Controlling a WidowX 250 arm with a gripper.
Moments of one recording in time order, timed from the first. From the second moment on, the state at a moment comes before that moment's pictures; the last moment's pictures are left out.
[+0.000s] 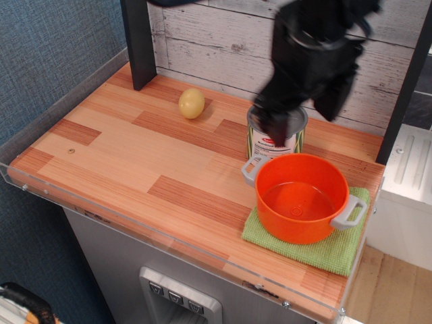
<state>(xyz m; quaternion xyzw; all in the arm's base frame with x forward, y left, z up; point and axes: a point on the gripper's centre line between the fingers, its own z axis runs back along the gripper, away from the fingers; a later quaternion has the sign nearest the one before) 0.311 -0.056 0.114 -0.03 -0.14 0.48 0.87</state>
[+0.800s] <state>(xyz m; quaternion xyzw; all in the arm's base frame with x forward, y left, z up) 0.292 0.050 0.134 -0.06 -0.09 0.16 0.98</state>
